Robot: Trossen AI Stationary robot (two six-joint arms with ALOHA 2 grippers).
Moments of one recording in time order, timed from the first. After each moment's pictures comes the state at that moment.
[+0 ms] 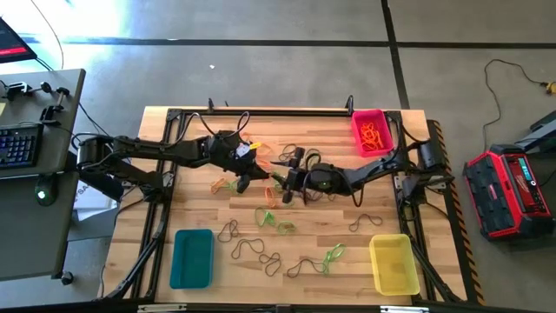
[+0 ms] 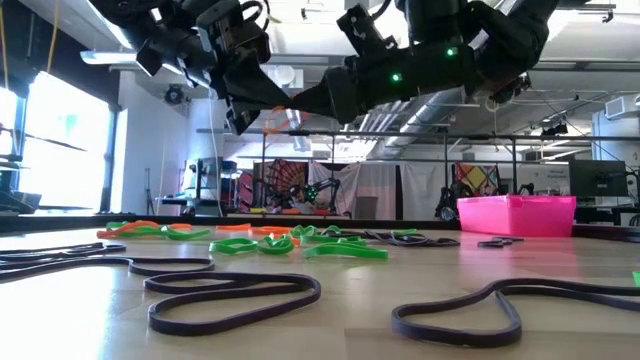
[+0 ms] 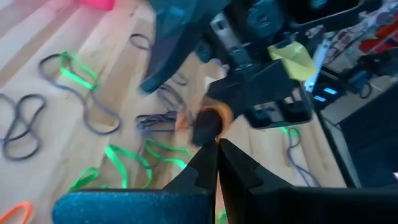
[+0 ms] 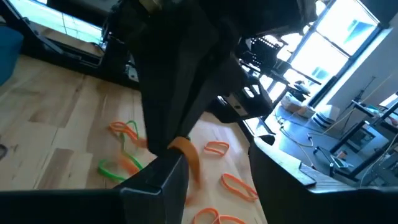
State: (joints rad) left arm 0.22 1.35 0.73 0.12 0.37 -0.25; right arm 0.04 1.80 0.85 0.86 0.37 -0.45
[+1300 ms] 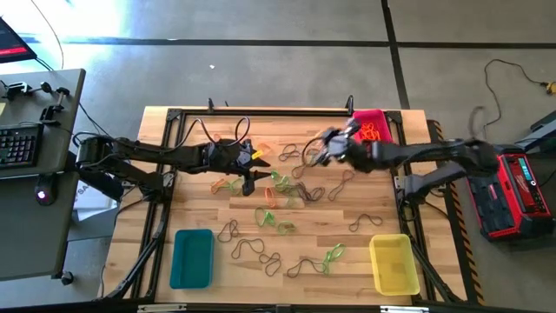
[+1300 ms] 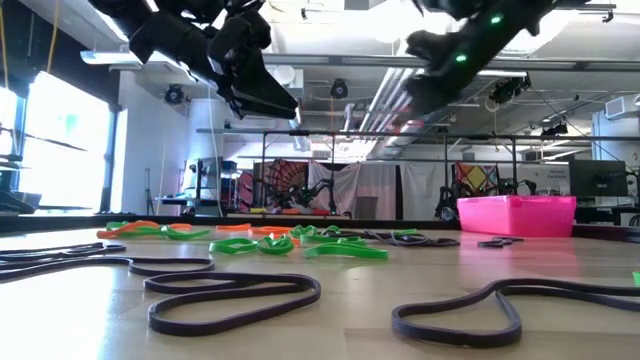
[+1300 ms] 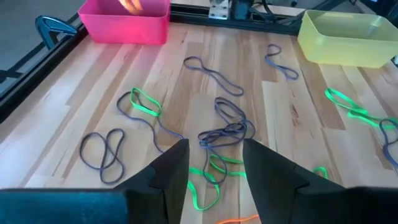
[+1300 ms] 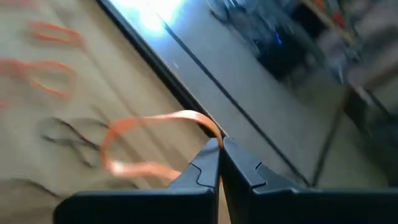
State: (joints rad) left arm 0.12 1.35 0.73 0.13 0.02 -0.02; right arm -0.15 1.28 0.86 -0.28 0.80 0.01
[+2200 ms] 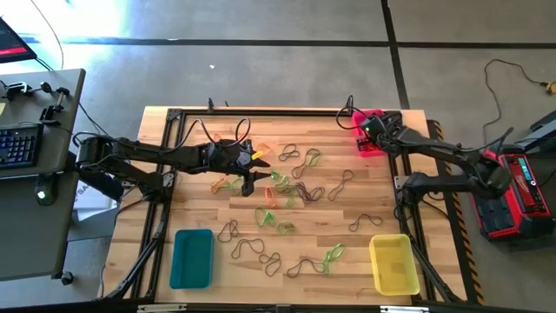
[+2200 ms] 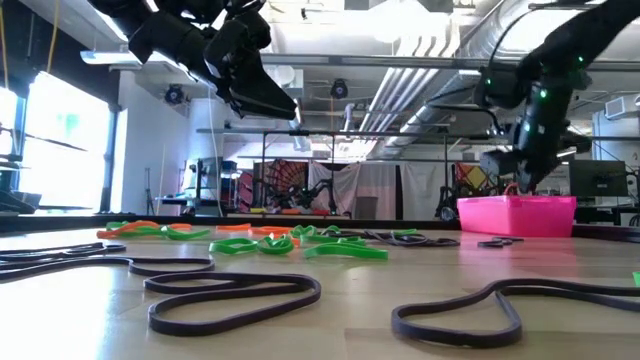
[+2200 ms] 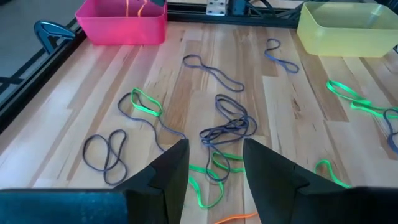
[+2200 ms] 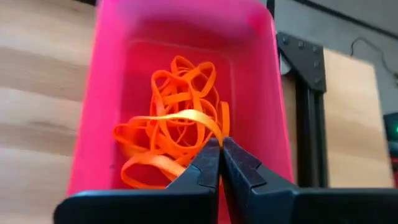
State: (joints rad) left arm 0.12 1.35 0.73 0.12 0.02 0.02; right arm -0.77 1.11 0.56 -0.58 0.56 0.45
